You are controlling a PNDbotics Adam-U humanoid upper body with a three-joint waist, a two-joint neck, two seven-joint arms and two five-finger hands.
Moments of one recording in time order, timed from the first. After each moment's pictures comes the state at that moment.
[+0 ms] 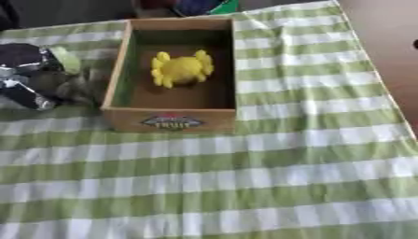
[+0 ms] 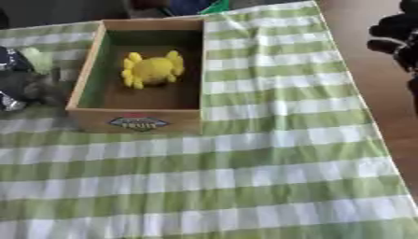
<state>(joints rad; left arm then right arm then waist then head) -0.92 0.67 -0.01 -0.92 -1.06 -0.62 -0.49 -0.32 -0.43 -0.13 -1.98 -0.33 -0.06 0.09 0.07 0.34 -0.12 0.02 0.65</state>
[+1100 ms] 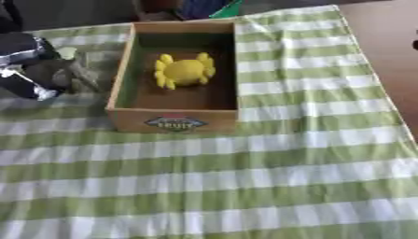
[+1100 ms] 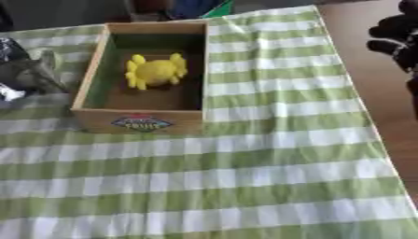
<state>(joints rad) -0.93 0.67 0.02 -0.98 -0.94 -0.56 -0.55 -0.31 -0.43 -0.14 -1.98 -0.33 -0.05 0.09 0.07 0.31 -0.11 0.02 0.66</state>
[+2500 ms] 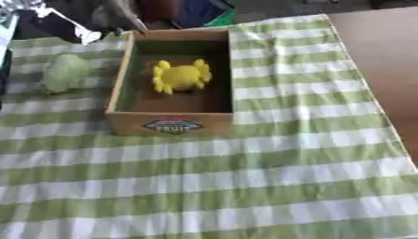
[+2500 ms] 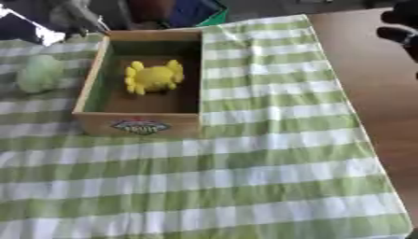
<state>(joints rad) -1.07 0.53 0.02 -1.17 -0.91 -0.50 -0.50 -0.37 -0.41 -0.11 -1.98 -0.38 -0.06 0.08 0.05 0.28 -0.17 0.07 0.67</state>
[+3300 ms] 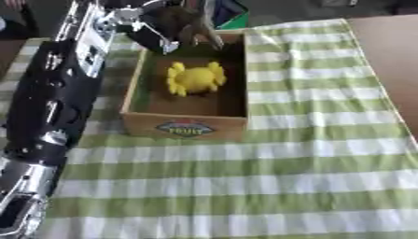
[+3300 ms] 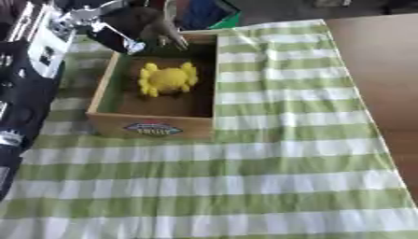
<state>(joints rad) -1.08 0.35 0.00 -1.16 -1.18 -0.50 -0.40 -0.40 -0.38 -0.11 -1.98 -0.42 -0.05 0.03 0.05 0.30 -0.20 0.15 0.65</state>
